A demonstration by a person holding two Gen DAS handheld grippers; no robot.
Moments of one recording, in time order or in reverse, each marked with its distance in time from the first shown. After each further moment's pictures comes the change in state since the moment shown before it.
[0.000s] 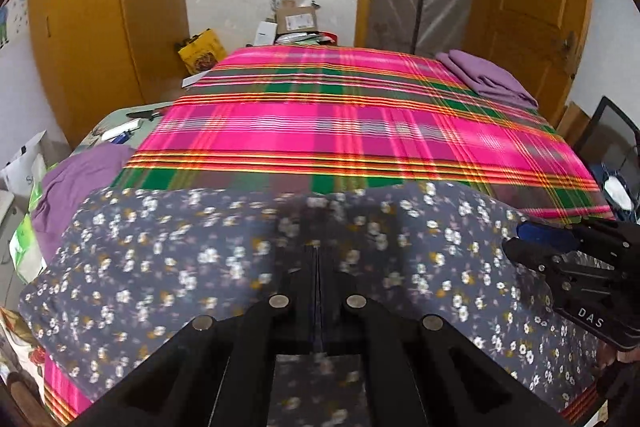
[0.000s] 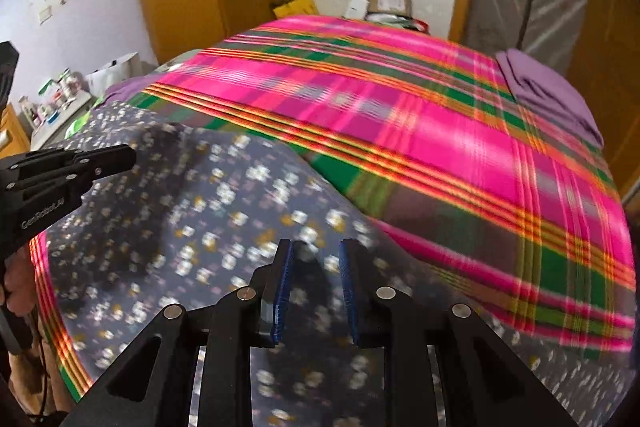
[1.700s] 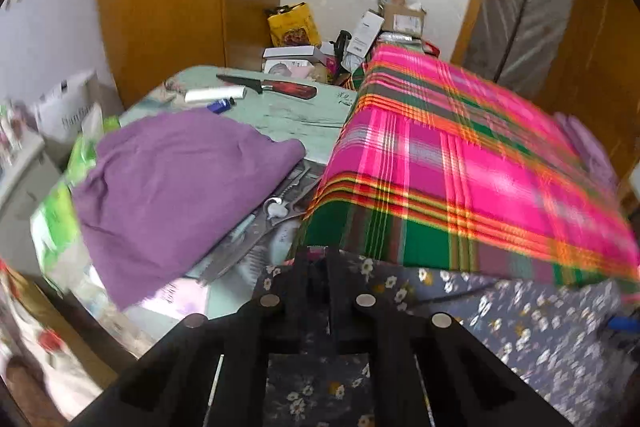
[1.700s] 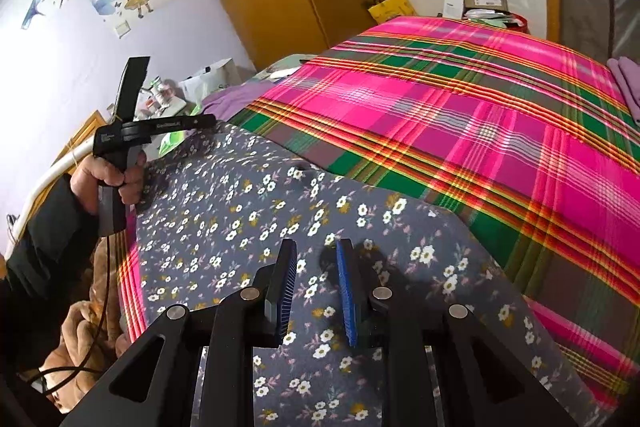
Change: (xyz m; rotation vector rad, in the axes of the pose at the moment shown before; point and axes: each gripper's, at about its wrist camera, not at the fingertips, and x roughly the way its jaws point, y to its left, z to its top) left arm 0.046 0.243 0.030 -0.295 0.036 0.089; right arm 0.026 0.050 0.044 -0.041 0.004 0.406
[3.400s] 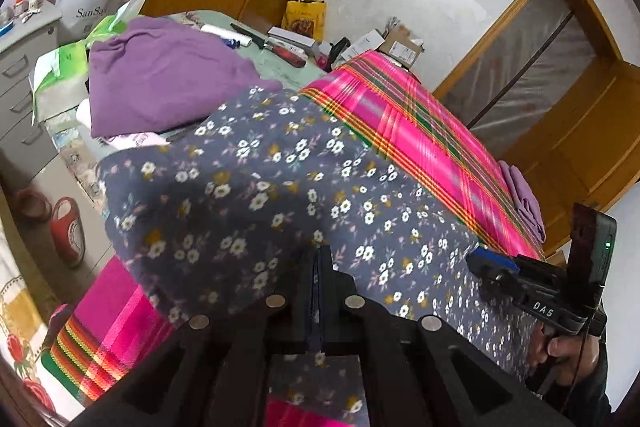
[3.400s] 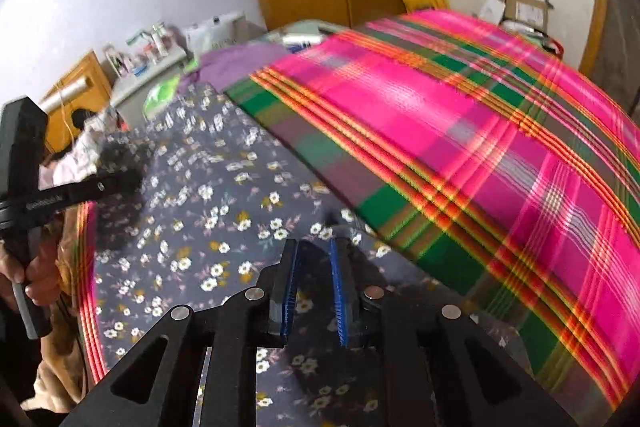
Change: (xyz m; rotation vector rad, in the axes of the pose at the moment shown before) left arm -0.068 -0.008 -0.112 -0.288 -0.016 -0.216; right arm 0.073 0.027 0.039 -0.196 0.122 -0.046
